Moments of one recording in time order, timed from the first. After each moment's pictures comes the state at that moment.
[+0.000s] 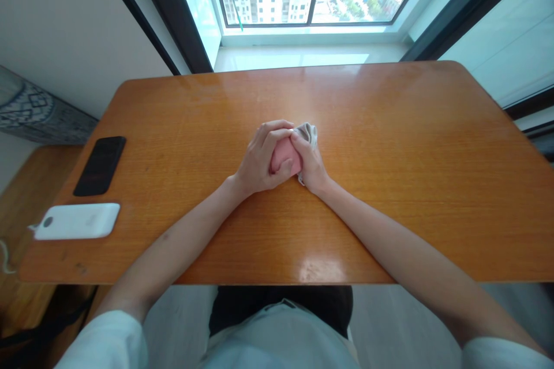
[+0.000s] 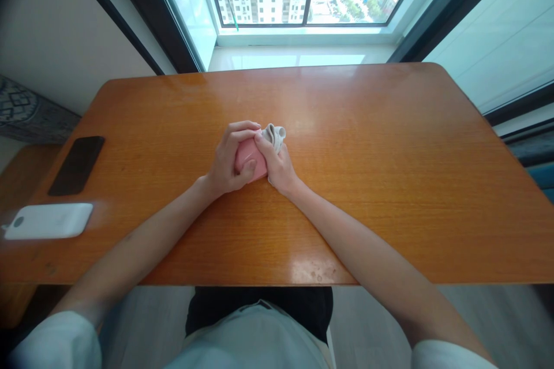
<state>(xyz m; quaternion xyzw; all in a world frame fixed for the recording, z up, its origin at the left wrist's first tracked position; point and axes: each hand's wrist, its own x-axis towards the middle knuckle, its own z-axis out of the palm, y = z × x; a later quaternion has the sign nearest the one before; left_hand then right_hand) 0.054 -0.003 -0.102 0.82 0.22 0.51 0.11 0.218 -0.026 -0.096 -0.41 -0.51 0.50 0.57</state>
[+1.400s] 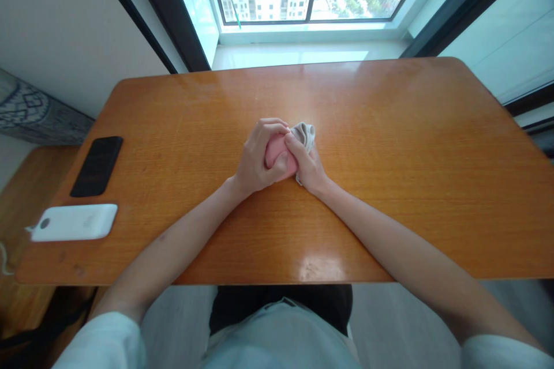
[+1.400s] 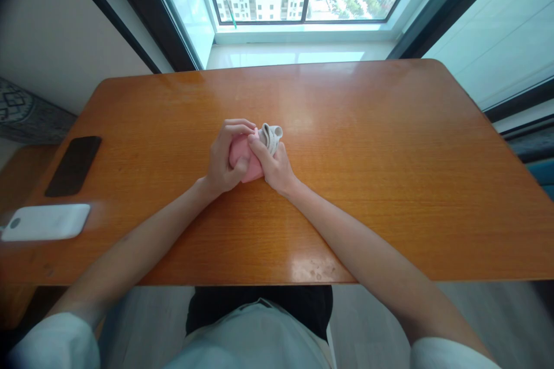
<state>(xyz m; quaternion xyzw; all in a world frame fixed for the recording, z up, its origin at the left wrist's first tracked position) 0.060 -0.005 -0.100 0.78 0.24 0.56 0.16 0.218 -0.026 -0.102 -0.37 -0.53 0.50 0.57</state>
